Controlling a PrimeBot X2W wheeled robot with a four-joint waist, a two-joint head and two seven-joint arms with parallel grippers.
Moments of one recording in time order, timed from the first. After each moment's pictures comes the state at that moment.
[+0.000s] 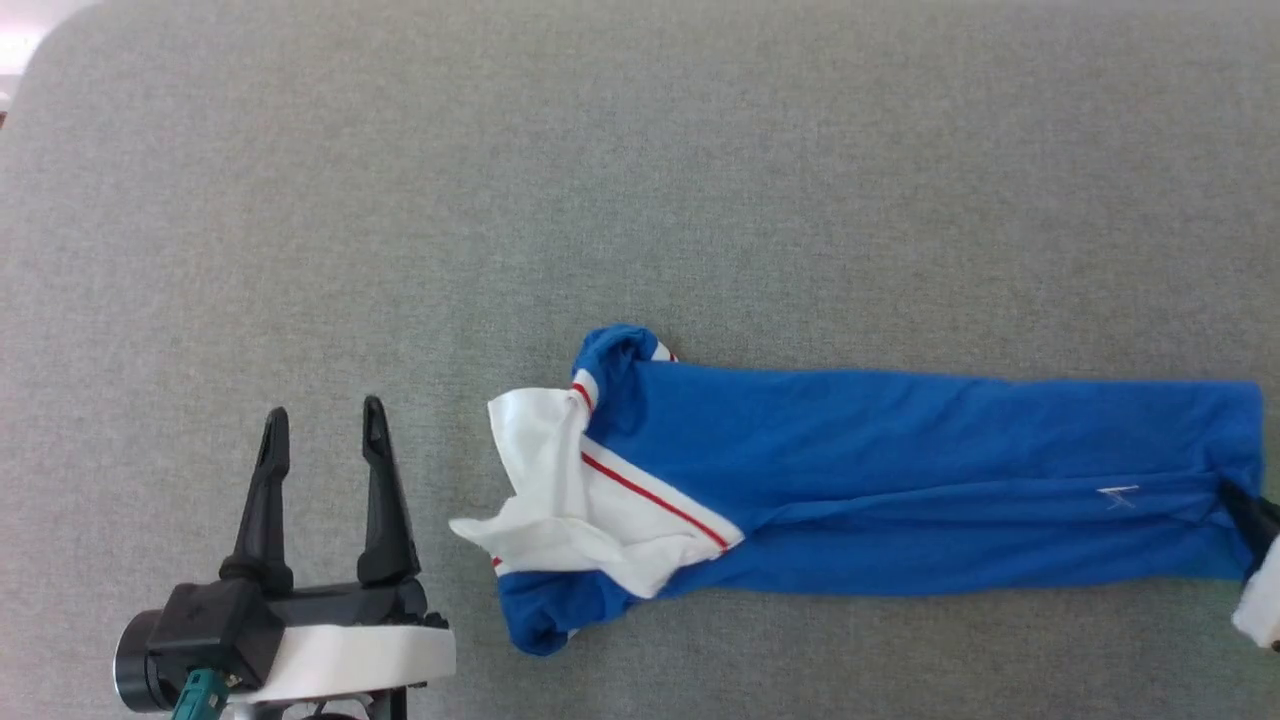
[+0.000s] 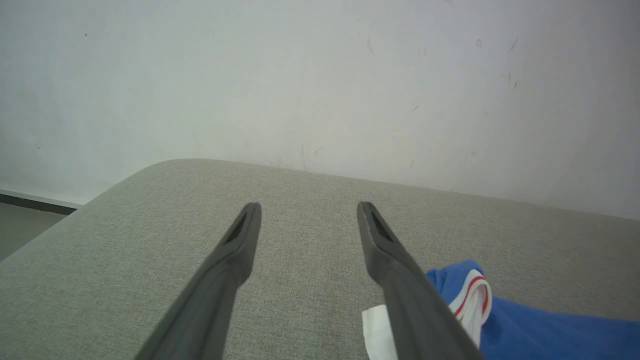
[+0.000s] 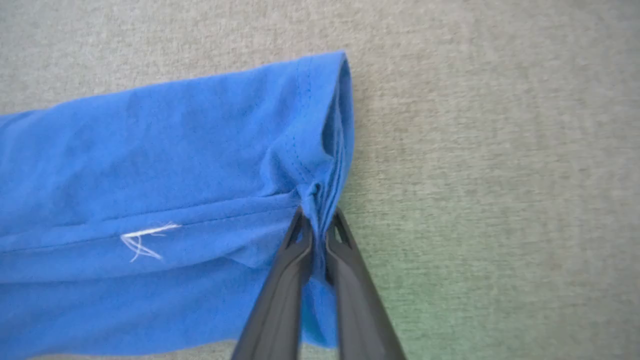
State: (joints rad) left arm 0.06 0.22 -0.20 -0.27 -0.30 0.30 -0.26; right arm -0.05 -0.32 -0.26 0.08 0.45 0.13 0.56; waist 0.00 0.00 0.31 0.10
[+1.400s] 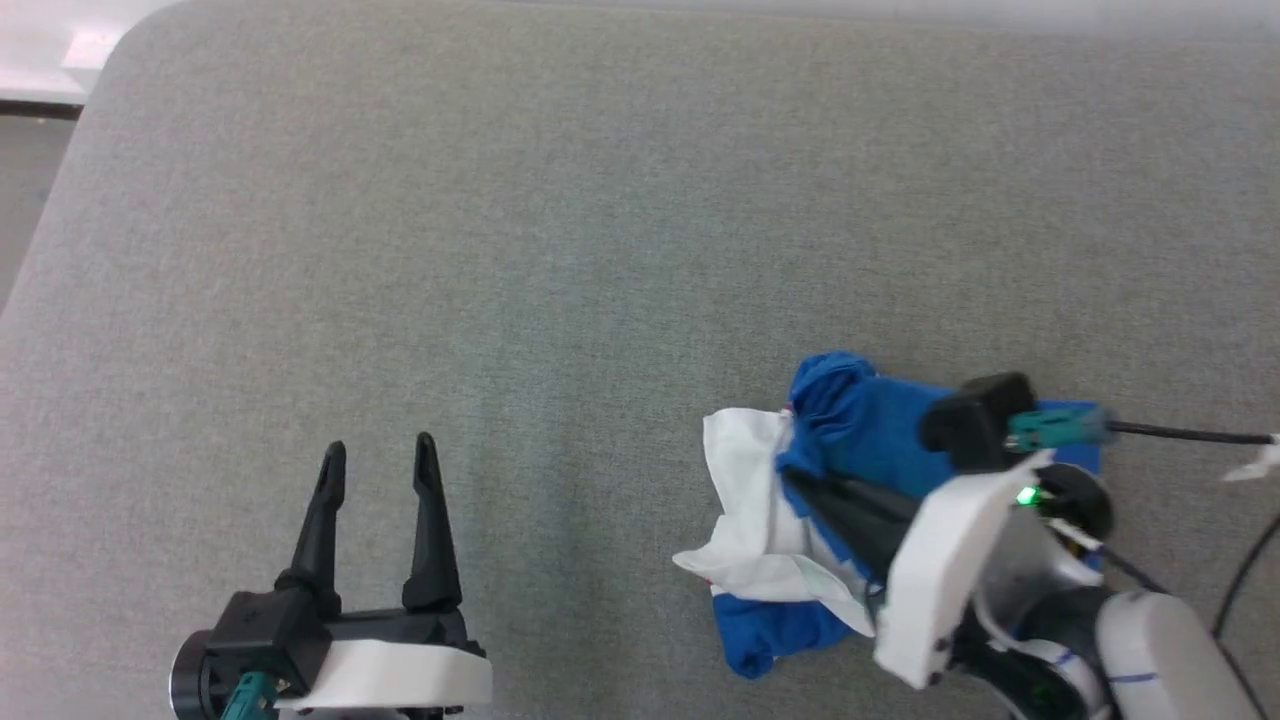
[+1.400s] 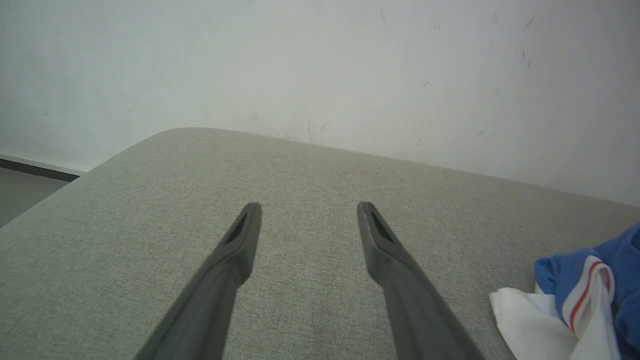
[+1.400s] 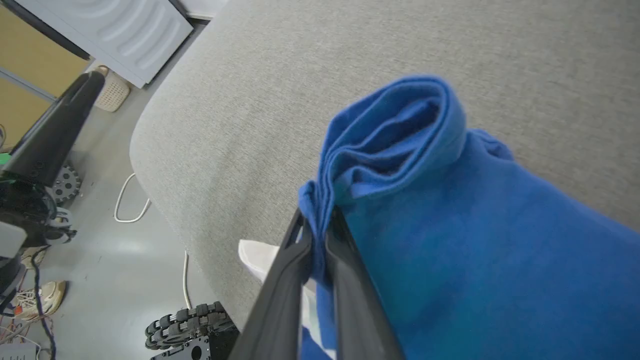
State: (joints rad) left arm 0.08 0.20 -0.25 -0.21 -0.32 0.28 -0.25; right arm -0.14 -0.16 0.28 -0.24 0.54 0.13 0.70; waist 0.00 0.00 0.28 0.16
